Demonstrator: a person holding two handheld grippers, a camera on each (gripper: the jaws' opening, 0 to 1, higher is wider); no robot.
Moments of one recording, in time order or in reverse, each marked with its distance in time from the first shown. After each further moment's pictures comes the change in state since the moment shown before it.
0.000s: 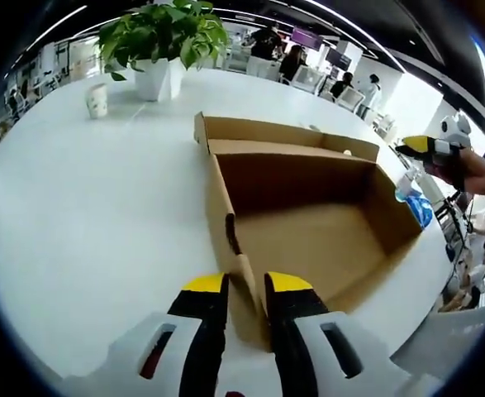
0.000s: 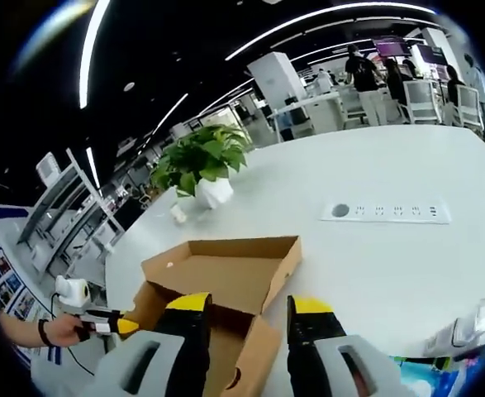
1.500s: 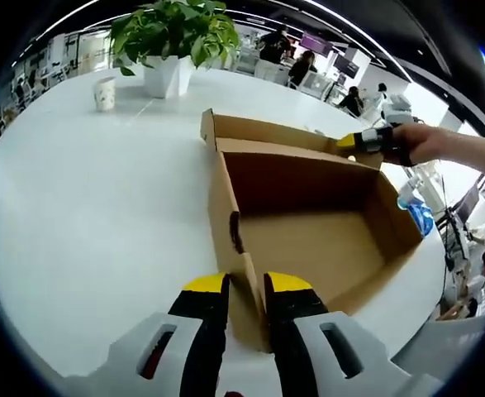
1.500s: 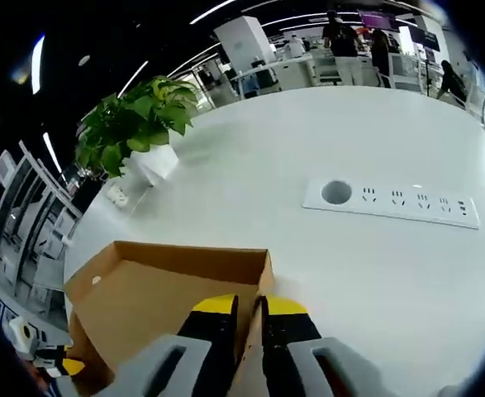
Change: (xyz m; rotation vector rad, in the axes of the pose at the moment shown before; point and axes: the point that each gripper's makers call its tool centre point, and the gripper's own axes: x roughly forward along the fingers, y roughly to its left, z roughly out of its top) left arm 0.011 0.011 0.000 -0.023 -0.010 0.006; right arm 0.131 -0.075 0.003 0.042 0.195 -0.206
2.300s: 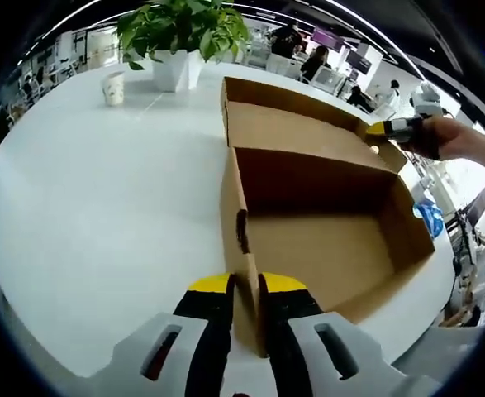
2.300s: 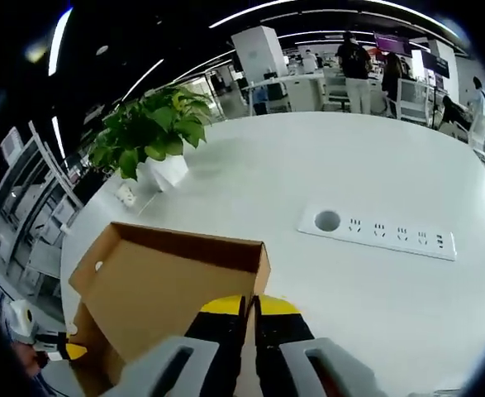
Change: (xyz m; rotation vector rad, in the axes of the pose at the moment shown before) left arm -0.003 -0.004 -0.003 -0.015 0.042 0.082; right arm -0.049 0.010 0.019 -0.102 -0.061 -0.009
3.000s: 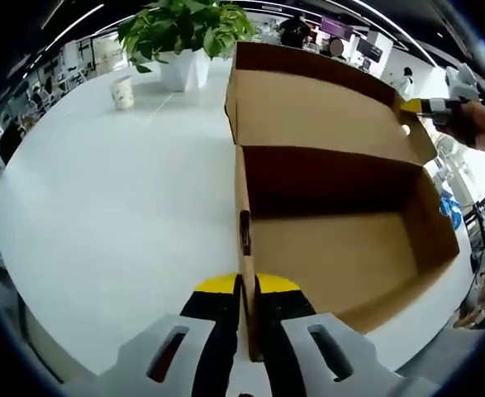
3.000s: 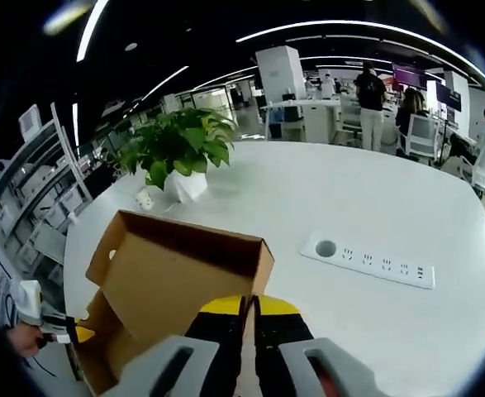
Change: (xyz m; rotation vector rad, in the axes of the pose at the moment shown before) left arm -0.003 0.002 -0.003 0.033 0.024 0.112; right arm -0.059 0.025 0.013 -0.119 -0.098 0.013
